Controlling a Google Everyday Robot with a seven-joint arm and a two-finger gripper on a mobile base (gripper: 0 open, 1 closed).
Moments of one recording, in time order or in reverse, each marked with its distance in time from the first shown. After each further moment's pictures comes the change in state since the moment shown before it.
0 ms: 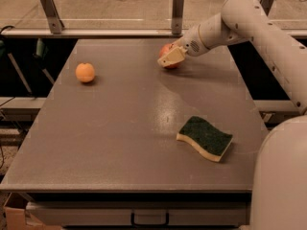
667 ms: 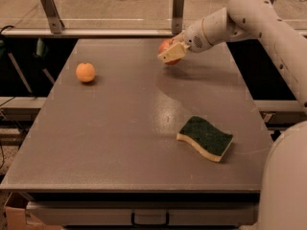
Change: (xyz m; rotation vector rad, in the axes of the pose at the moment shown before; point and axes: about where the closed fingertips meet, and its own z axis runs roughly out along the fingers) arm -0.019 0.014 -0.019 -0.038 -0.055 -0.026
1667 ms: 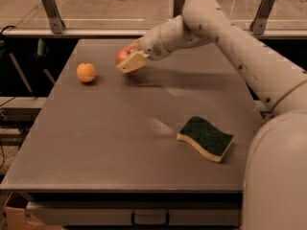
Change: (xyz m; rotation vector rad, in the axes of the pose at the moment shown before) arm -0.061 0.090 0.086 -0.199 -0.081 -0.149
